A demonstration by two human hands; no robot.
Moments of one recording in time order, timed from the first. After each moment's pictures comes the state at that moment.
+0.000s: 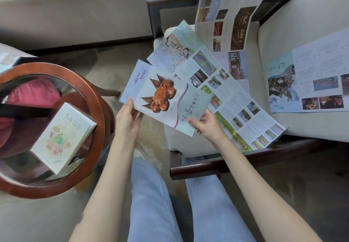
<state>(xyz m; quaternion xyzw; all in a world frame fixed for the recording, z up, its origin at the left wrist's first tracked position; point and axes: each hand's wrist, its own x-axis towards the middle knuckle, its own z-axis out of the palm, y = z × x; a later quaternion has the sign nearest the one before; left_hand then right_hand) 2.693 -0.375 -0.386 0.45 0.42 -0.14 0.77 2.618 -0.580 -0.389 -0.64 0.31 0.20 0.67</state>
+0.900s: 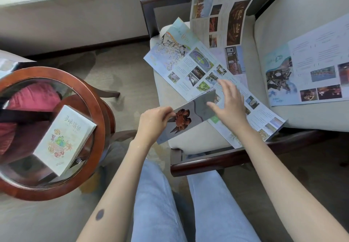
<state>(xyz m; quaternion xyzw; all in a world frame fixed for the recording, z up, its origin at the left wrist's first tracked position) 2.668 -0.411 -0.384 0.94 -0.18 -0.19 0.22 2.626 -0.643 -0.382 -0.93 0.15 0.12 0.32</state>
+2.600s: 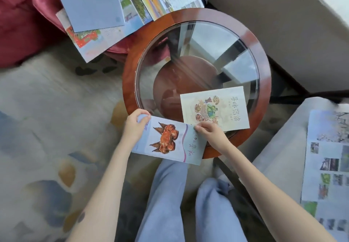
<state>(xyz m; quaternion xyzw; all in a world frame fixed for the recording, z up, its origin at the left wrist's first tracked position) 2.533 0.089 -0.467 0.71 0.47 -0.10 0.52 2.662 -0.139 -0.463 -0.78 -0.09 0.51 0.34</state>
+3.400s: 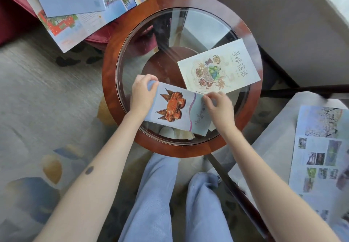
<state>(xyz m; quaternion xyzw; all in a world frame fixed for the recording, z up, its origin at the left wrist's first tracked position) 2.637 0.072 -0.484 0.82 0.39 -0.03 0.42 2.726 -0.137 -0.460 -0.92 -0.10 0.29 0.26</state>
